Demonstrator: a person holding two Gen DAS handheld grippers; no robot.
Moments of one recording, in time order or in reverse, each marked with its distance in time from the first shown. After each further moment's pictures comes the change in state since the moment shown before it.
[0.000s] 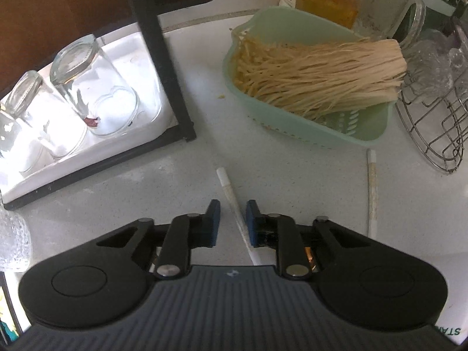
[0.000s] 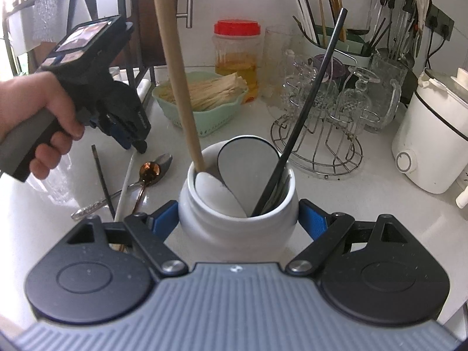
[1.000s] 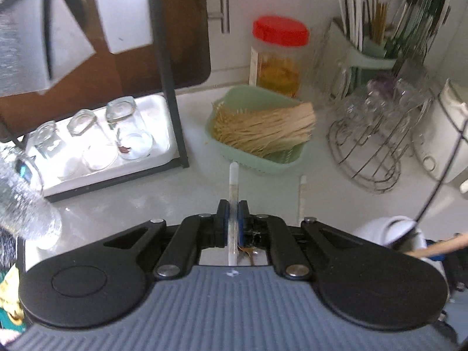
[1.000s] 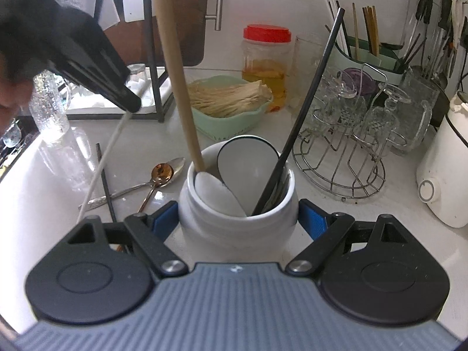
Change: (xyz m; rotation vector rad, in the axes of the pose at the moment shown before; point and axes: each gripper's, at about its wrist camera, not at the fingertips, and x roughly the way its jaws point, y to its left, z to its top) left arm -0.132 -0.015 -0.058 -0.047 -0.278 -0.037; right arm 0.008 -0.014 0.007 -0.106 -0.017 0.130
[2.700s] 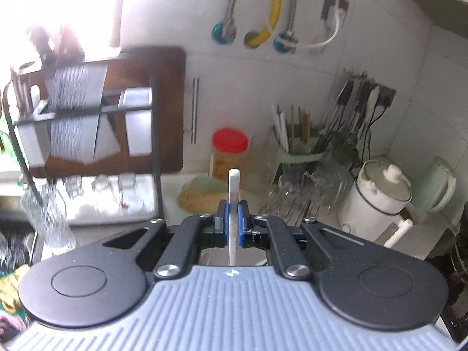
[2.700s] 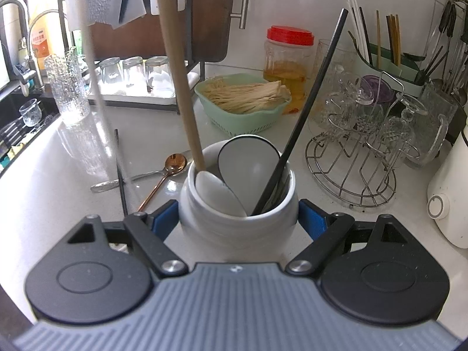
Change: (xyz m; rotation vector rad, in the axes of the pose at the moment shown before) left arm -0.215 -0.053 -0.020 -0.053 -0.345 -0.082; right arm -0.003 -0.008 -0.001 -0.084 0.003 0.080
